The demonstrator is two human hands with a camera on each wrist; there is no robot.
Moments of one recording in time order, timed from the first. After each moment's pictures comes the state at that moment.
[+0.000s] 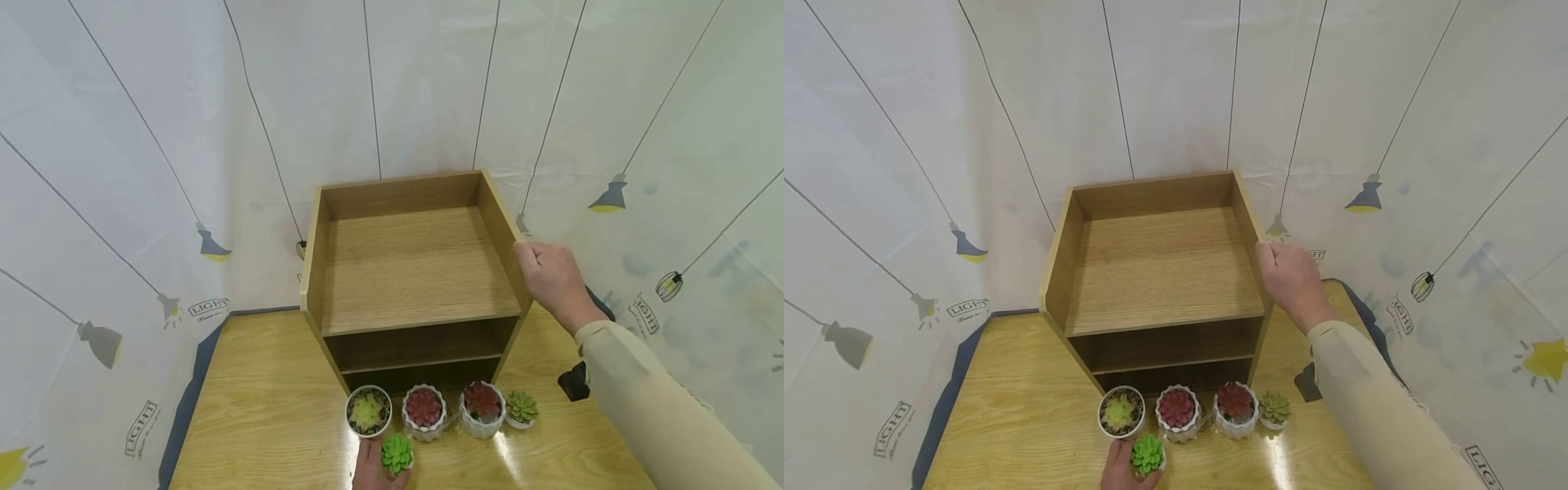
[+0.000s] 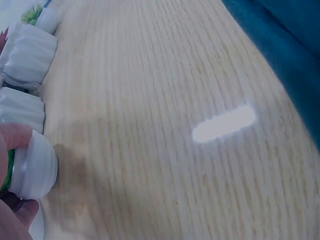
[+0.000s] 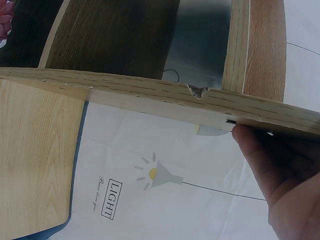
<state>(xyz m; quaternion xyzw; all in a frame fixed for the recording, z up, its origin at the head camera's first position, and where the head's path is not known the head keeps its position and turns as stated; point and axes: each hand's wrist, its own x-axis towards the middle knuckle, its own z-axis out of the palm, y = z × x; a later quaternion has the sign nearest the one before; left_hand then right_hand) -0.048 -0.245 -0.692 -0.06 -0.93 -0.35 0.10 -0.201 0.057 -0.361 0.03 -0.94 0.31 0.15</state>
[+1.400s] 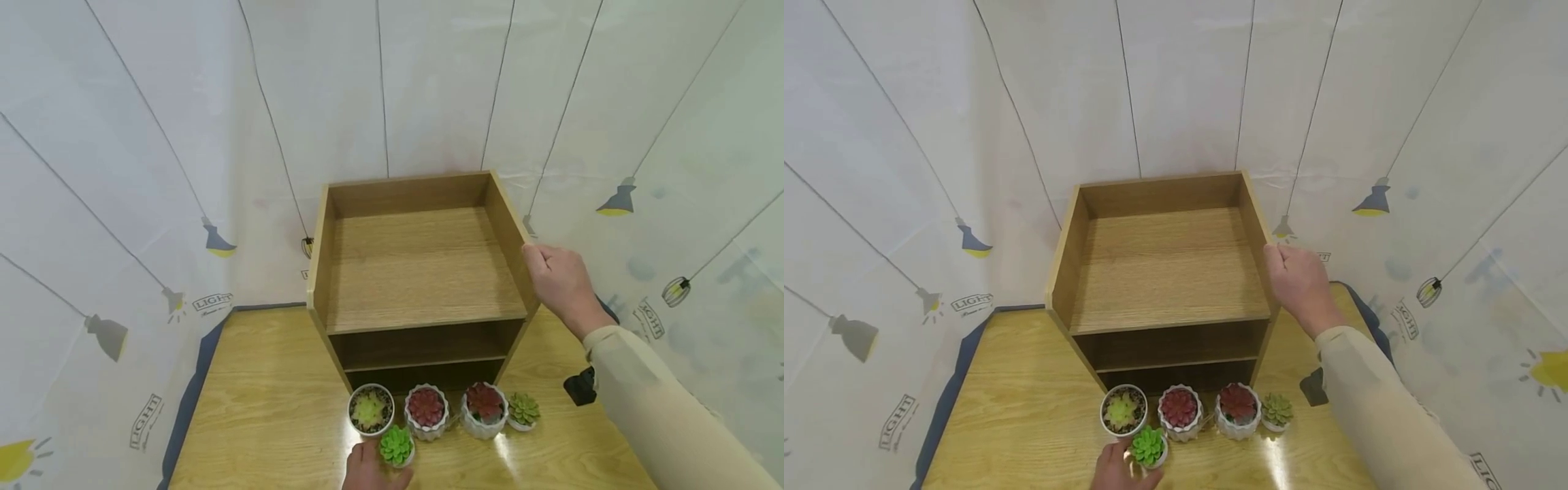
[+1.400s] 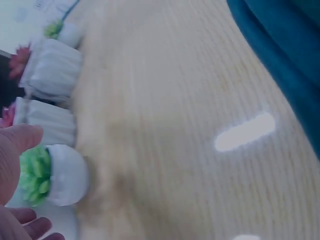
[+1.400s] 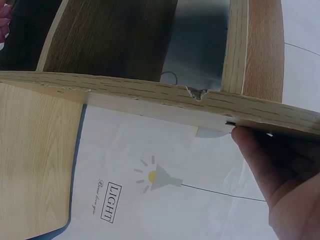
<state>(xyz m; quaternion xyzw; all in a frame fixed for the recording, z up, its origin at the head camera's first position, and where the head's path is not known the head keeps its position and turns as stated) -0.042 -0.253 -0.667 0.02 -0.94 -0.33 0.02 -0.198 0.057 -0.360 0.02 -0.93 0.33 0.14</state>
